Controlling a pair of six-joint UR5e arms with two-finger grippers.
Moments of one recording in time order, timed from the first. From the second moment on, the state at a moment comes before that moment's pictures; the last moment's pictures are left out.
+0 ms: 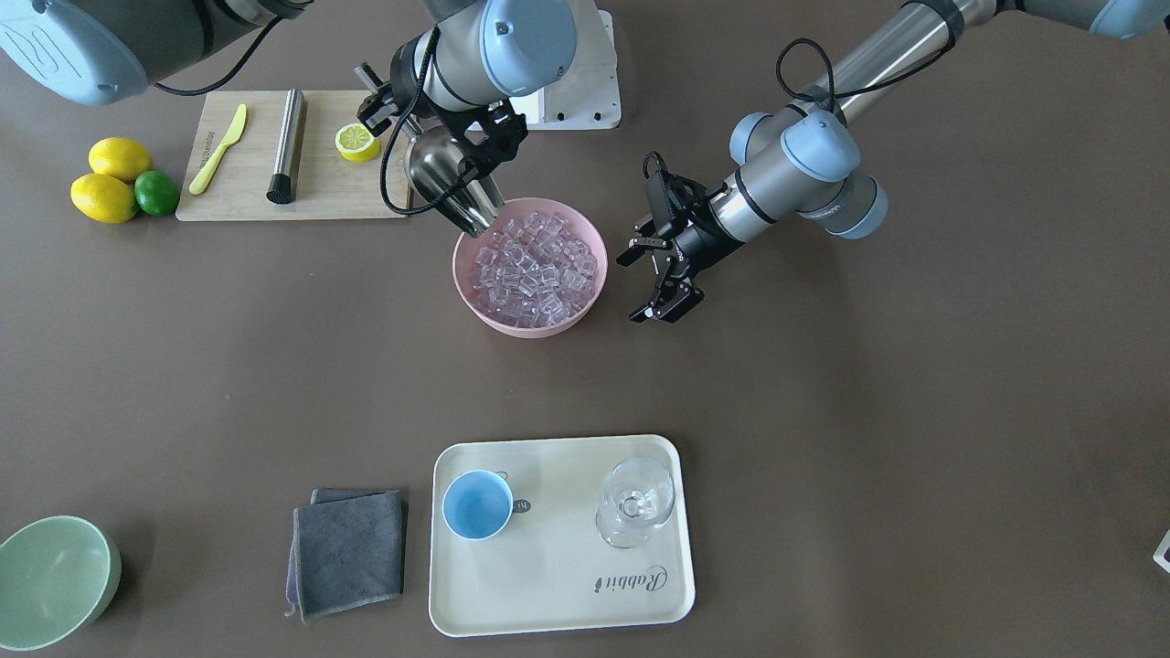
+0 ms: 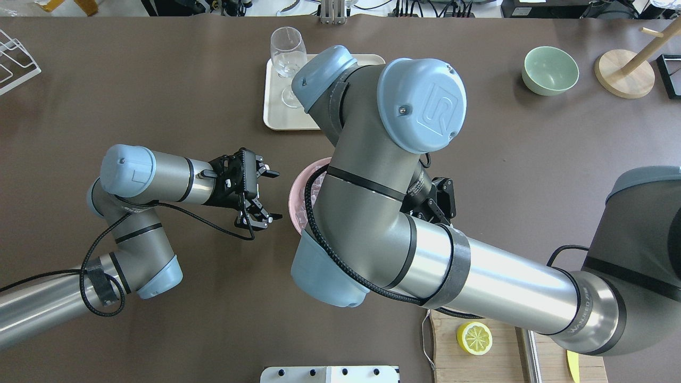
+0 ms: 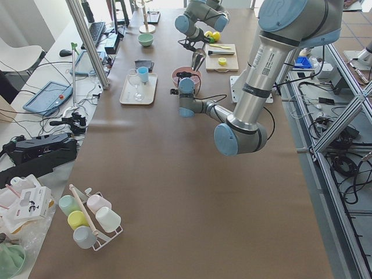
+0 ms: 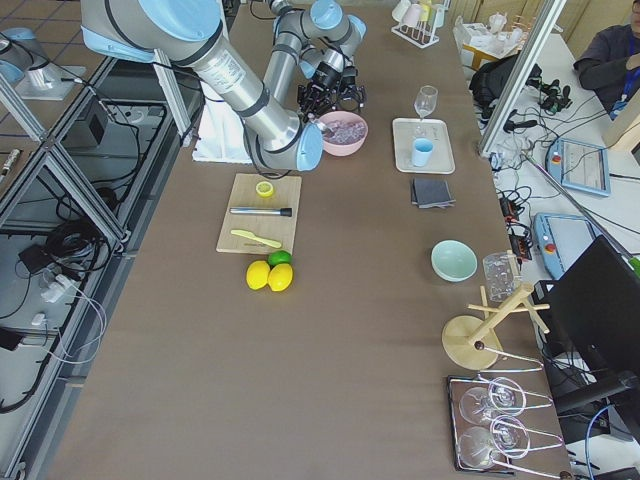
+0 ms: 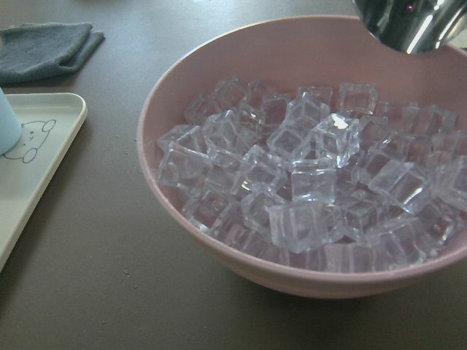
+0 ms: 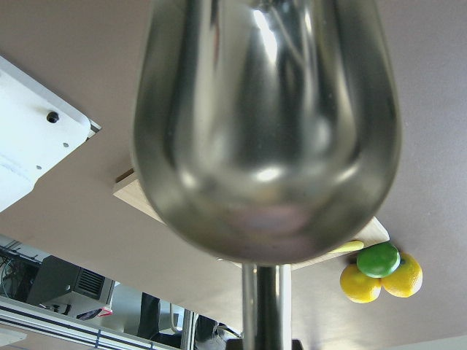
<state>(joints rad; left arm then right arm) -0.58 -2.04 -1.41 -2.75 -1.99 0.04 0.53 -0.51 1.65 -2.93 2.02 -0.12</state>
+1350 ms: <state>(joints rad) -0.58 -2.04 -1.39 -2.77 -1.97 0.04 0.50 -0.46 1.46 -2.82 1.98 -0.12</state>
